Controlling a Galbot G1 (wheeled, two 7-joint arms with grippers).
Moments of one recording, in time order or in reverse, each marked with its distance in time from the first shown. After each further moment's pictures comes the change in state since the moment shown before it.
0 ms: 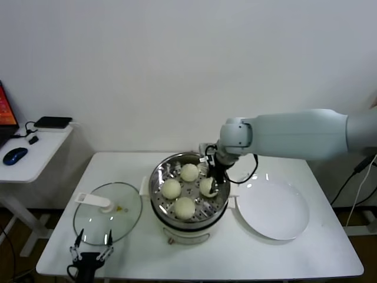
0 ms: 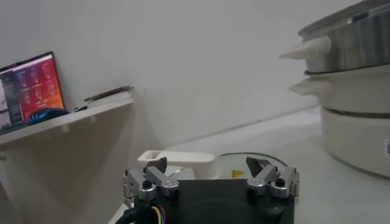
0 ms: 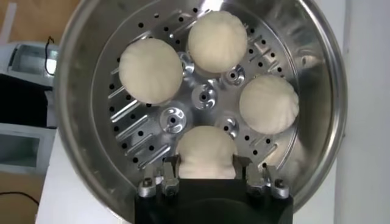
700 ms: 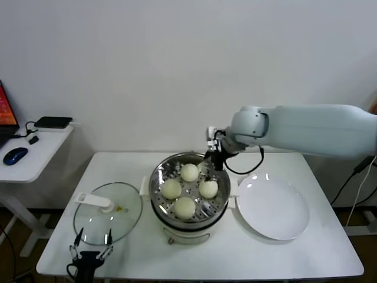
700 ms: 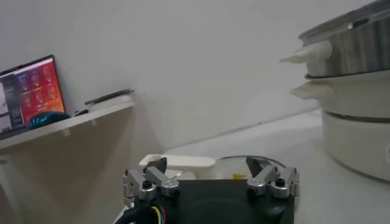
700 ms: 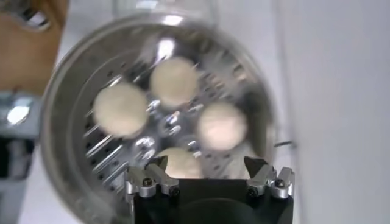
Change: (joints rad) left arm 0.001 0.000 0.001 -0.016 0.003 0.008 0.001; right arm 0.019 -0.170 0.137 0.085 0.075 0.020 0.136
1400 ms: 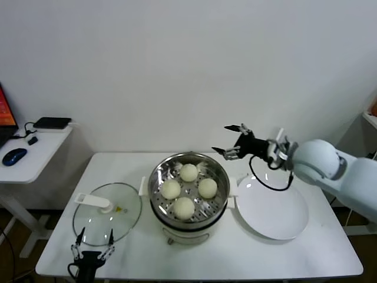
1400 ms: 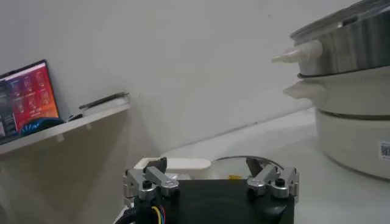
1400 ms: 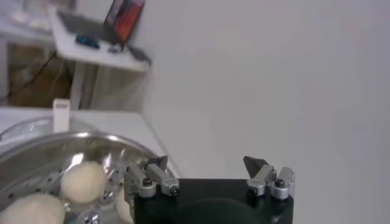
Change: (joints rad) left arm 0.002 0.000 0.002 -0.001 0.028 -0.004 -0.001; right arm -0.742 -0.539 0.817 0.299 -0.074 0.308 0.396
